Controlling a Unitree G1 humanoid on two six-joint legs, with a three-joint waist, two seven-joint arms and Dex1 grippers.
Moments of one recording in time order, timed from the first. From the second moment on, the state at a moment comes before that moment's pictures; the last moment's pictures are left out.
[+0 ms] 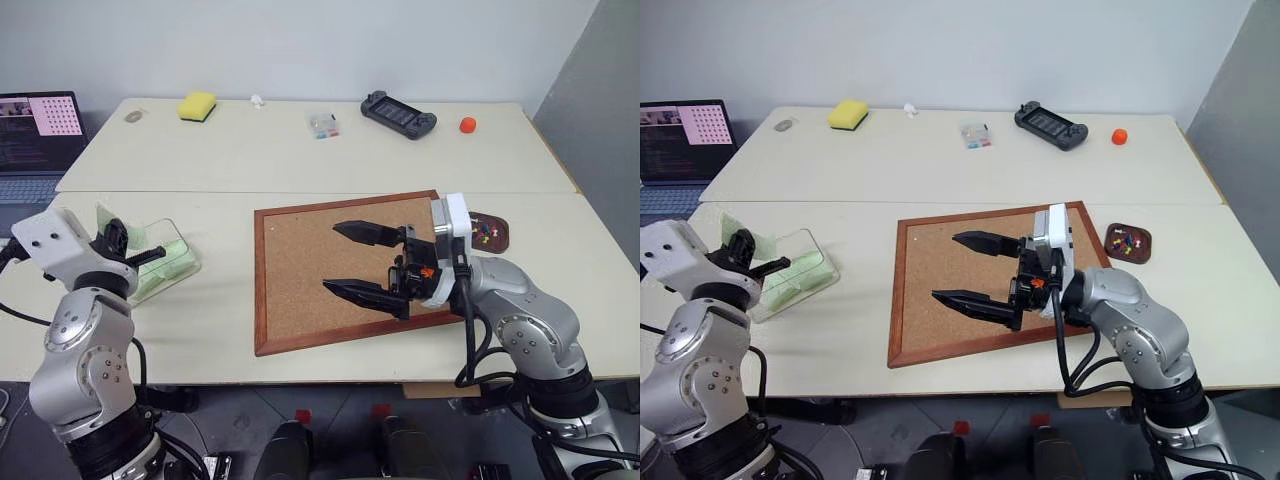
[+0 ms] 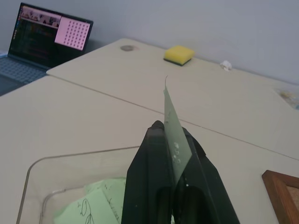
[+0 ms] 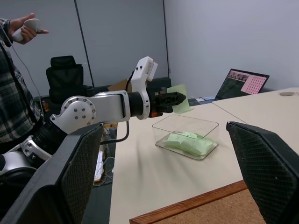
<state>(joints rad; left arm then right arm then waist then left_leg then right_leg) -0.25 0.27 0.66 -0.40 -0.43 0.72 0.08 -0.45 -0.41 0.15 -0.43 0.76 0.53 0.84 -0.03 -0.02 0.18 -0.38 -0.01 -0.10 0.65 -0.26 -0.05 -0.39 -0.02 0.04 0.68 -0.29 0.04</state>
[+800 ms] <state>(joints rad) -0.32 0.32 0.65 -0.24 -0.45 0.70 0.16 -0.43 -0.41 0.14 -0.43 0.75 0.53 0.80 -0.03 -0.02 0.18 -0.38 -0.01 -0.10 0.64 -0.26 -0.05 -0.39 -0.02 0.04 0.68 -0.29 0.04</state>
